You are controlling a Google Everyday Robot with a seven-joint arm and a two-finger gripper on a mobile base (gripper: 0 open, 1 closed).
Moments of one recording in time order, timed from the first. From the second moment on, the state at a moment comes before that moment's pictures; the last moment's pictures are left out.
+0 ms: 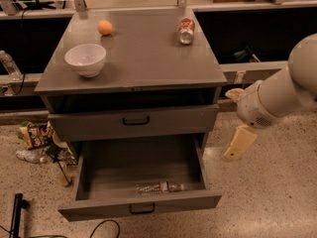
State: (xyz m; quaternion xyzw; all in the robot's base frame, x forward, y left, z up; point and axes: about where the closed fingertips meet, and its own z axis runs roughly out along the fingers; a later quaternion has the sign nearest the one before) arm 0.491 -0.179 0.818 -0.60 0.76 0.04 0.25
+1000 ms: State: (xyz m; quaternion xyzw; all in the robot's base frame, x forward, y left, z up) arm 0.553 -0.117 0.703 -0.64 0.72 0.06 0.24
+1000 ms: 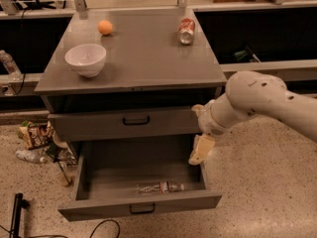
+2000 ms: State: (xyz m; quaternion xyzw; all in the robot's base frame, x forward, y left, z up) arm 0.550 -0.084 0.572 -0.60 0.75 0.16 0.23
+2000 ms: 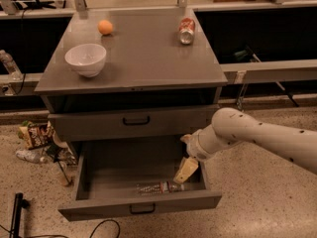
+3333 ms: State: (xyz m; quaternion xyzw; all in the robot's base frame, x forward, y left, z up) arm 0.581 -0.033 0.469 -0.63 0.71 0.21 0.25
